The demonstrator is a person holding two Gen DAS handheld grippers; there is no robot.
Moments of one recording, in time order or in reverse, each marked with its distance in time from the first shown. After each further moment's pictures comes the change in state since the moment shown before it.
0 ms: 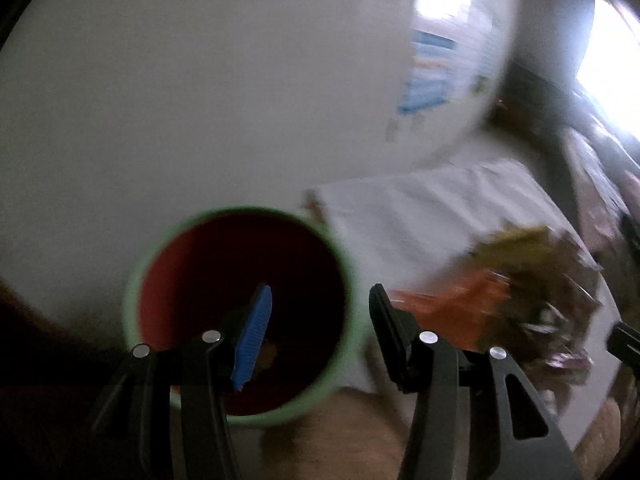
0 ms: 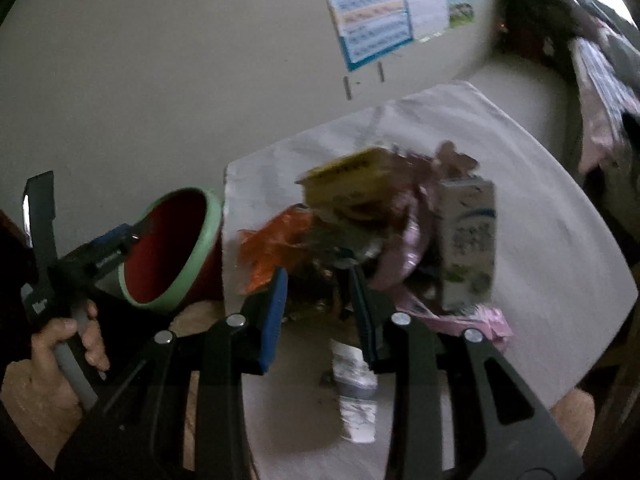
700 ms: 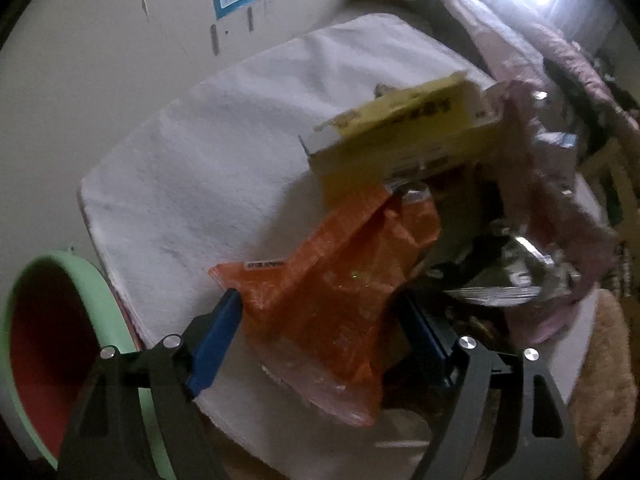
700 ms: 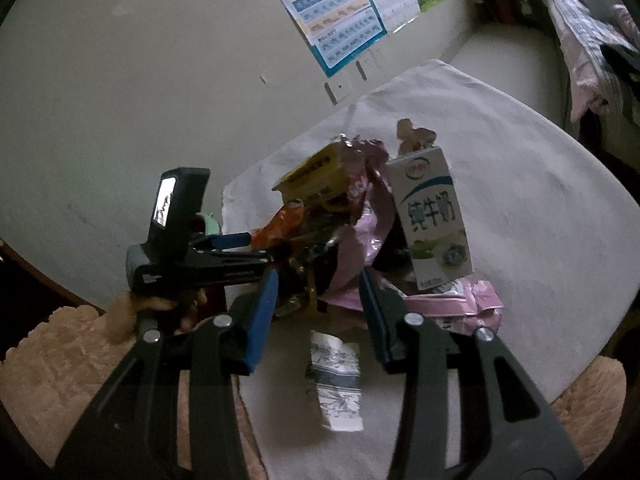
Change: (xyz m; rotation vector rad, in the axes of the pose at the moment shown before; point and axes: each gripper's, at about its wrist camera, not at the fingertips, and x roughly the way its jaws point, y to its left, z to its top) left arm 0.118 -0.109 -0.001 0.381 0.340 -0.280; right arm -0.012 -0.051 -0.016 0.169 -0.052 0.099
